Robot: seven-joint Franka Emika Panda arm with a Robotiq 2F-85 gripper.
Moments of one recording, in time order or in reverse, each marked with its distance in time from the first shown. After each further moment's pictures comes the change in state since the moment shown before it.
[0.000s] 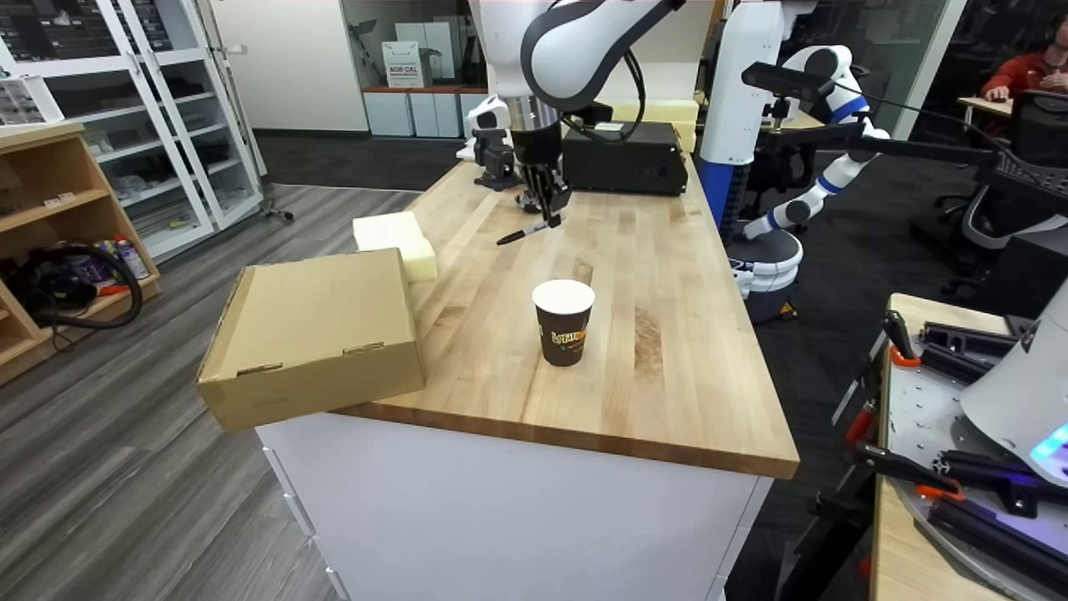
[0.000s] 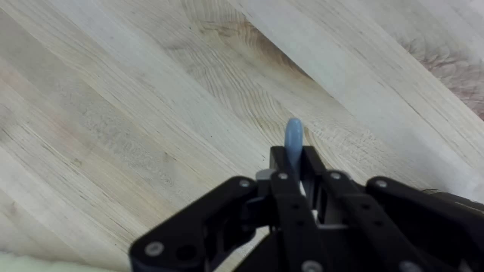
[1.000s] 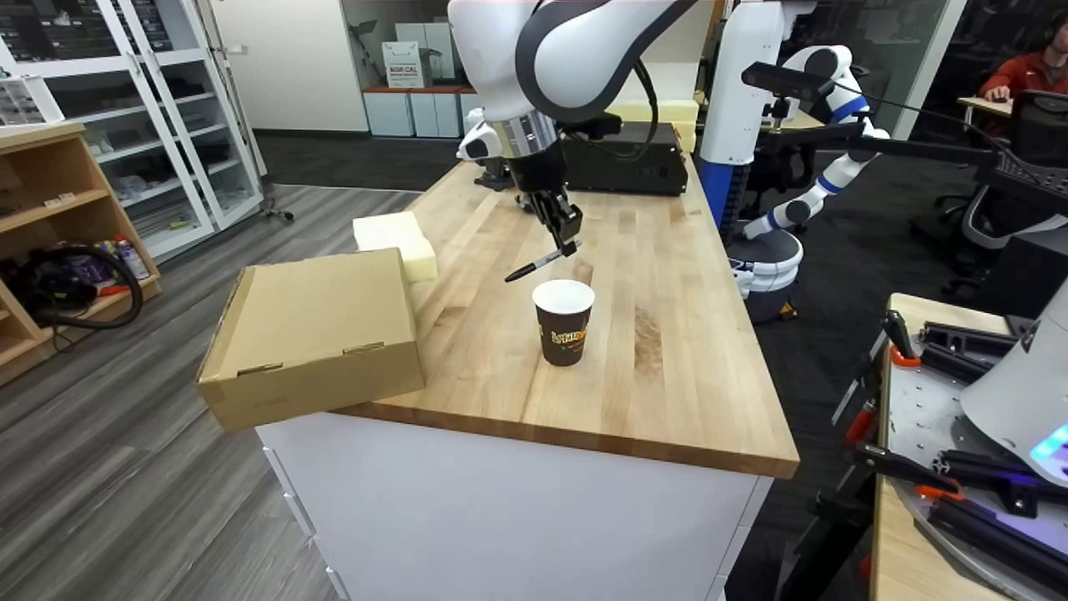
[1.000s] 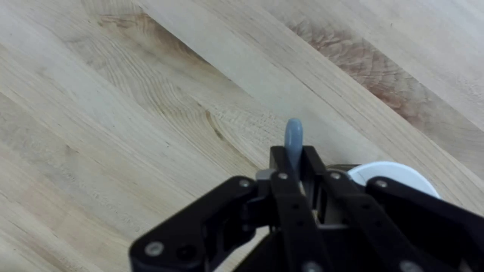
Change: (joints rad) arm 0.110 -0.074 0.048 -0.113 -0.025 -0.130 0.213
